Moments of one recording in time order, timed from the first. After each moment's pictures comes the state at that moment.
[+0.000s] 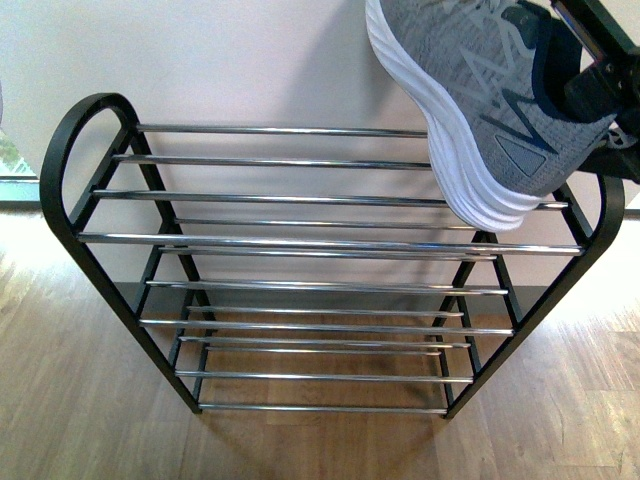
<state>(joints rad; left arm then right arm) -0.22 0.75 0.26 0.01 -0.66 0.07 0.01 1.77 1.08 -0.24 -0.10 0.98</state>
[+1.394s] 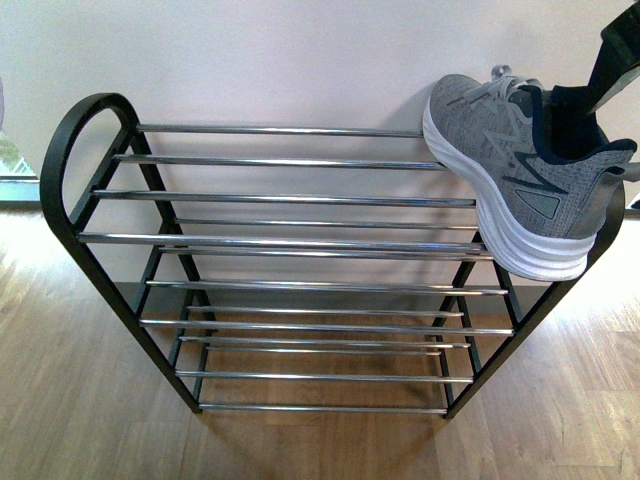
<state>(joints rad) -0.22 0.75 0.26 0.01 -0.66 0.07 -0.07 1.70 1.07 -0.34 -0.03 1.07</state>
